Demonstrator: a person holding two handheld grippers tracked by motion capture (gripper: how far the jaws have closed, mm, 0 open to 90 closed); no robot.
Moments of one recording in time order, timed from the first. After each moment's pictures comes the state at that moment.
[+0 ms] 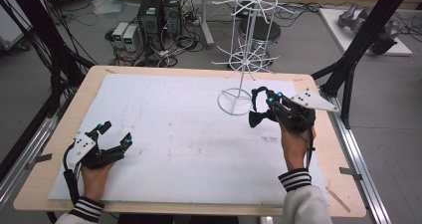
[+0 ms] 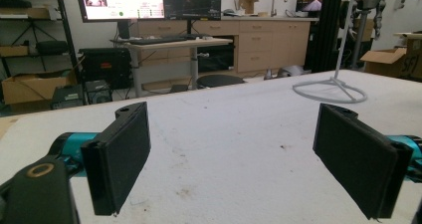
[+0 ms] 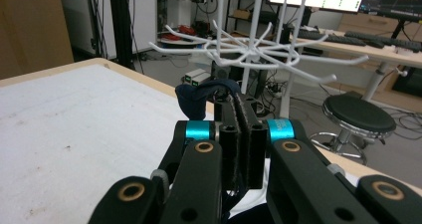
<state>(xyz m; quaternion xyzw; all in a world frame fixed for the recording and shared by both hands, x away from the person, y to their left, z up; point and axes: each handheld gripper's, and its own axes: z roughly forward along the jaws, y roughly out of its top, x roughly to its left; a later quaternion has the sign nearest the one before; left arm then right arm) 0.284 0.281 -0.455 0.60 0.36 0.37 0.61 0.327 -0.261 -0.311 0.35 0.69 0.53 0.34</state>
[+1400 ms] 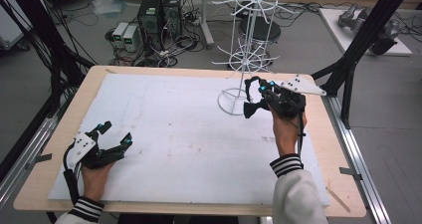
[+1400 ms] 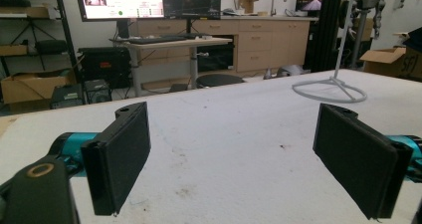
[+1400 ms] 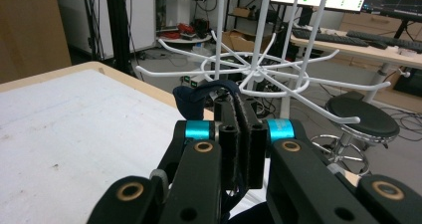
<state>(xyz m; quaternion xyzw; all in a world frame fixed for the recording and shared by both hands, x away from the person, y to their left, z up) 0.284 0.281 -0.454 0.60 0.36 0.37 0.61 0.358 -0.244 -0.302 0.36 0.69 0.53 0.34</state>
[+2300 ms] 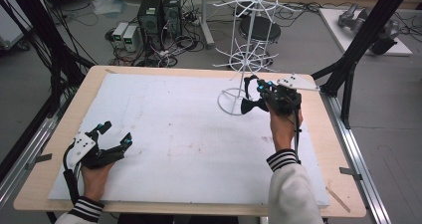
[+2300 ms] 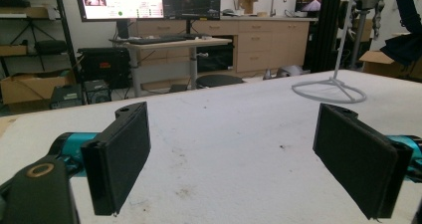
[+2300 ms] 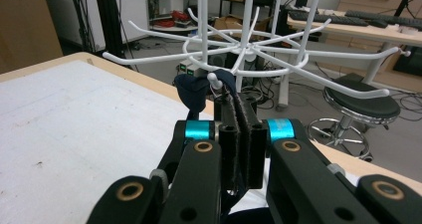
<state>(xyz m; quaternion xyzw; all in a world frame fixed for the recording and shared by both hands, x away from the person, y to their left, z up) 0.284 0.281 -0.455 0.60 0.36 0.37 0.61 0.378 -0.243 -0.315 0.39 0.69 0.51 0.33</state>
